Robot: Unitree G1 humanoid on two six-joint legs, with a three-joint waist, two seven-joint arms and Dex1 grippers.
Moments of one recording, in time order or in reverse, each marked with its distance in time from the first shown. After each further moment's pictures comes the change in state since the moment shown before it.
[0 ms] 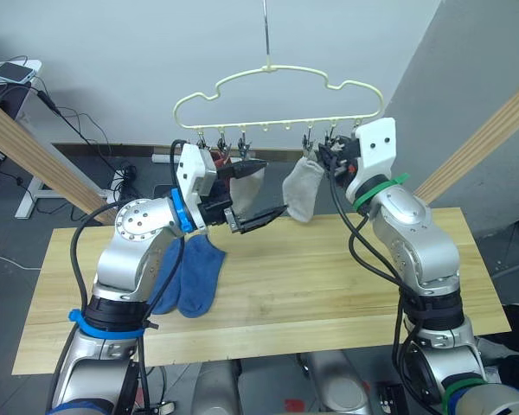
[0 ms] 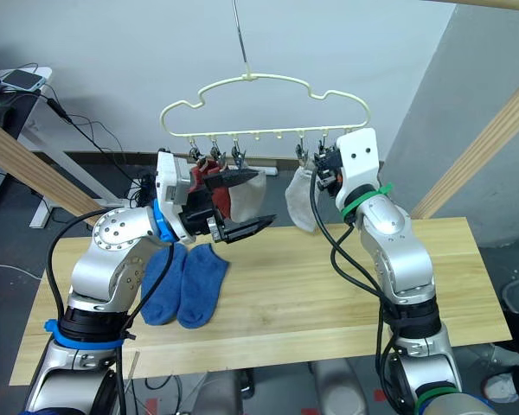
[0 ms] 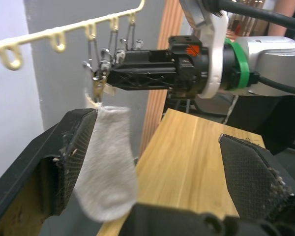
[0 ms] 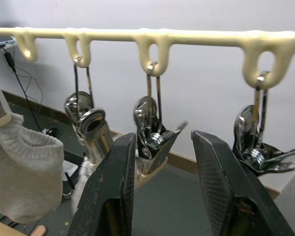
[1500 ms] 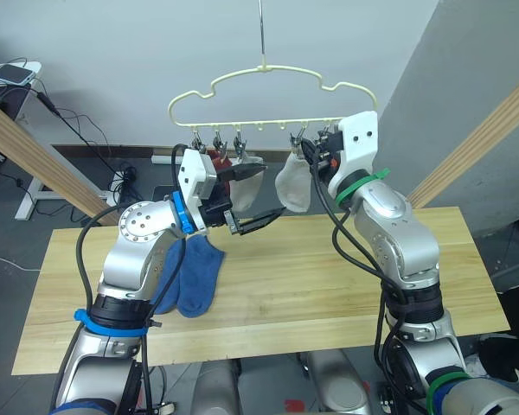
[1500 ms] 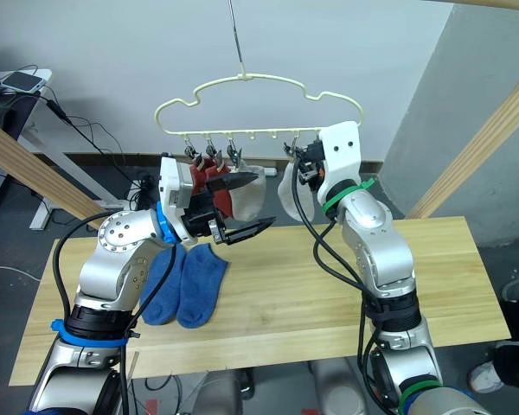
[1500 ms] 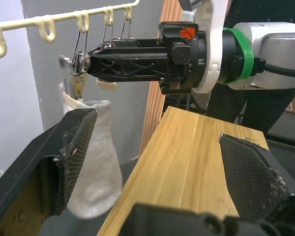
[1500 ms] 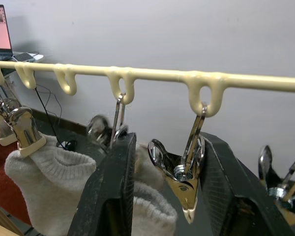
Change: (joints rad) left arm 0.000 -0.015 0.000 0.074 0.025 -0.076 -0.023; right arm -0.055 0.107 0.013 0.049 0.001 -0.014 -0.003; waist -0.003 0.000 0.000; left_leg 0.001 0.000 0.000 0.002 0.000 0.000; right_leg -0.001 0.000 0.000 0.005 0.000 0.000
